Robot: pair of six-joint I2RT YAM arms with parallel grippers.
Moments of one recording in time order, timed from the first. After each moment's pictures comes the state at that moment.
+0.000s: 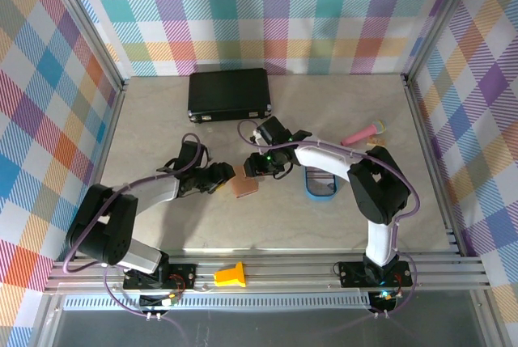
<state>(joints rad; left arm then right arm) -0.36 1.48 0.66 -0.08 0.41 -0.86 0.73 1.89 1.33 -0.50 -0.37 0.44</state>
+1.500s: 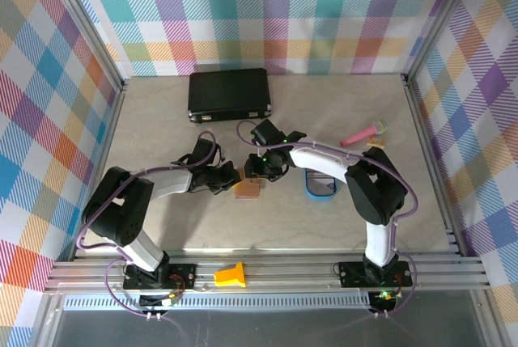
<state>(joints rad) -0.42 1.63 0.73 -0.07 0.46 -0.84 0.78 1.91 1.38 -0.58 -0.26 0.64</state>
